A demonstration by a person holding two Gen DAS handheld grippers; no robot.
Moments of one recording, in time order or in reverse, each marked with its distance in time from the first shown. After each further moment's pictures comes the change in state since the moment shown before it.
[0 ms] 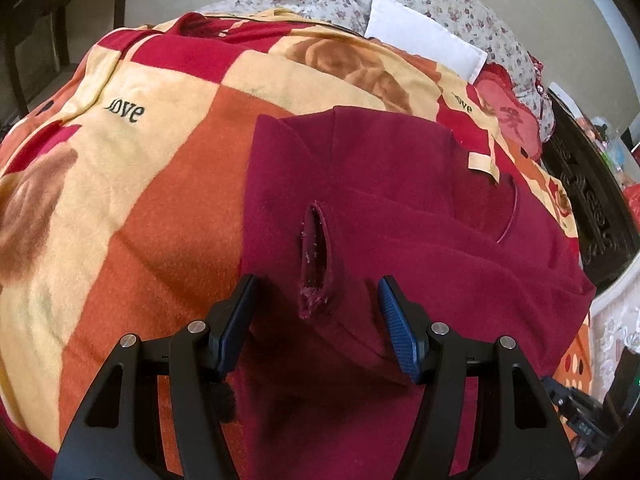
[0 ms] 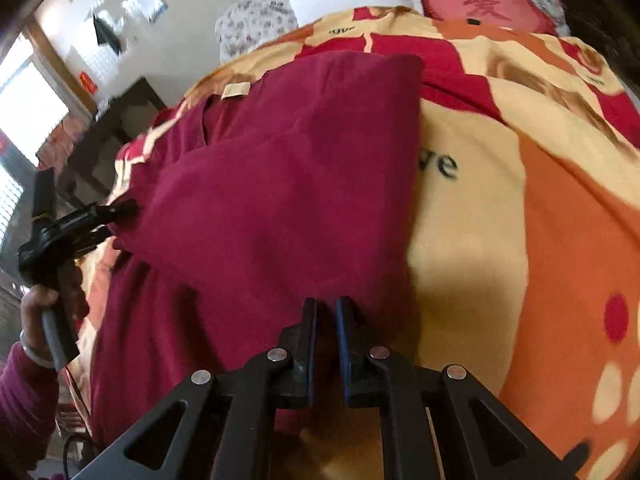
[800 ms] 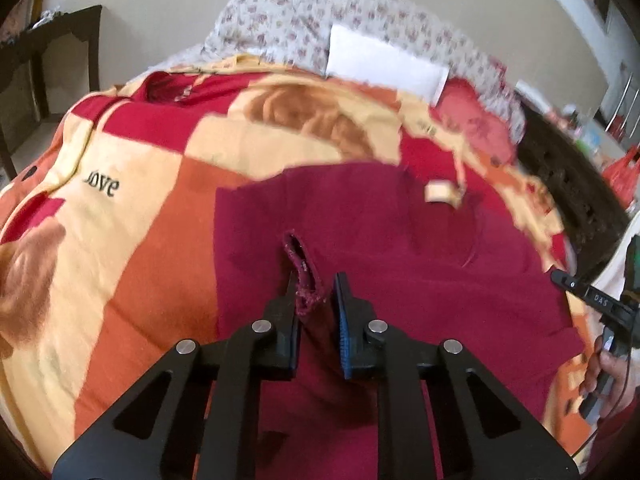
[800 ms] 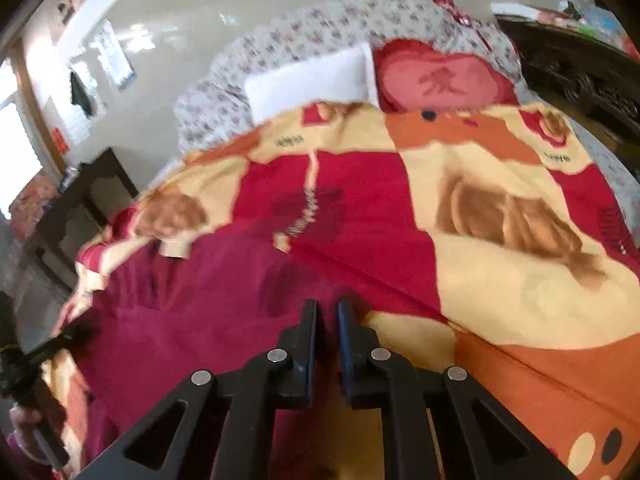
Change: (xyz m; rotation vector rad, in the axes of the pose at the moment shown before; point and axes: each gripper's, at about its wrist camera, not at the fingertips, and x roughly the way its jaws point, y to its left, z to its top) left arm -0.008 -0.023 0.016 0.126 -0.107 -0.025; right arm 0.010 -0.033 0.106 0.040 -0.214 -0.195
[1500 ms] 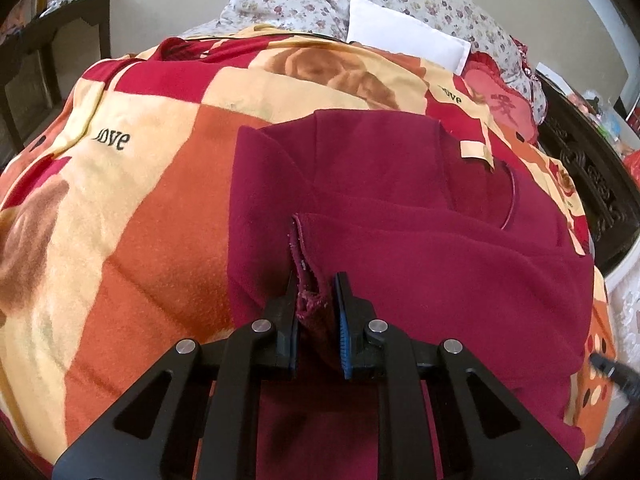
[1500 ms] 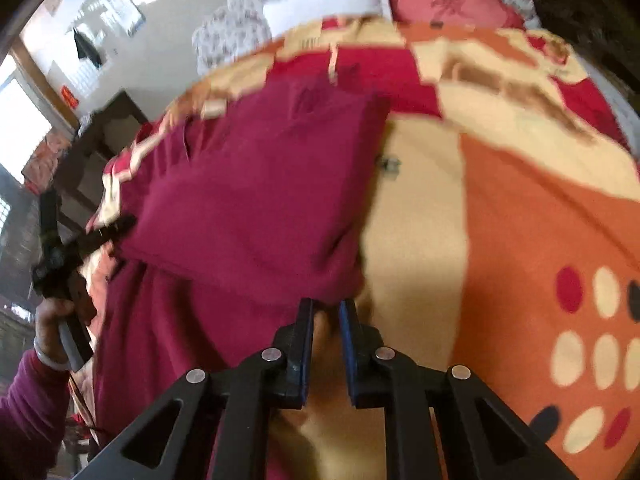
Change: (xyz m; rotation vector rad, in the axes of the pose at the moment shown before) left arm 0.011 0.007 -0.023 -0.021 0.046 0.055; right arm -0.072 0.002 -0.087 0.029 0.122 0.118
